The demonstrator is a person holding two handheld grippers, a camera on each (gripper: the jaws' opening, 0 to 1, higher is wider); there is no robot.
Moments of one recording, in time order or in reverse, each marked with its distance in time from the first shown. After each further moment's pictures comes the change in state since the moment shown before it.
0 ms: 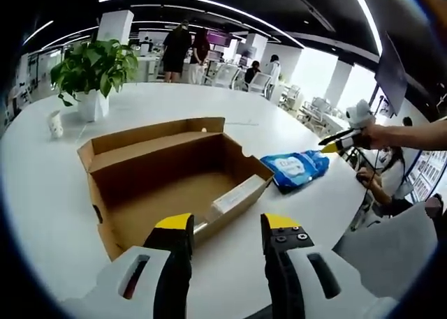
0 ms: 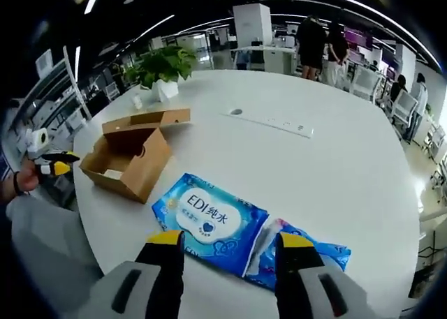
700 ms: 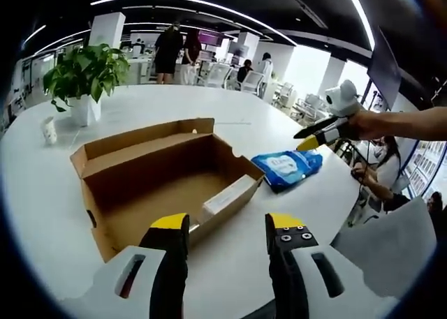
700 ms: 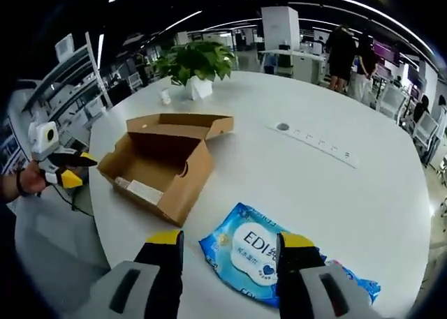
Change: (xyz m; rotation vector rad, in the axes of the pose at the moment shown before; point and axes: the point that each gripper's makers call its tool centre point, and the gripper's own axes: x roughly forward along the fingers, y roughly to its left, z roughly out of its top) left arm 0.003 -0.006 0.002 0.020 0.002 -0.037; right arm 0.037 0.088 0.047 -0.120 0.006 0.107
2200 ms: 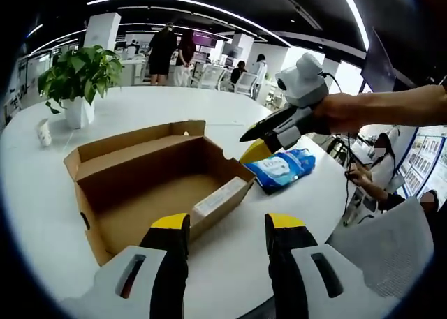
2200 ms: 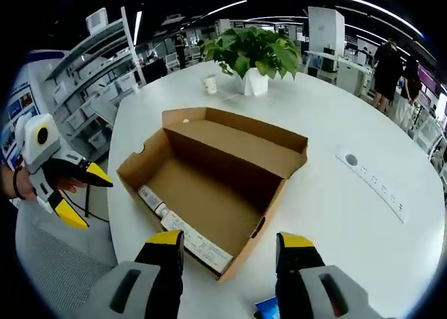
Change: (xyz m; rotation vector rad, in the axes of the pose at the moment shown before) left arm 0.000 -0.013 0.004 0.009 -0.007 -0.041; right arm 0.073 0.095 0.059 -0.171 0.063 0.157
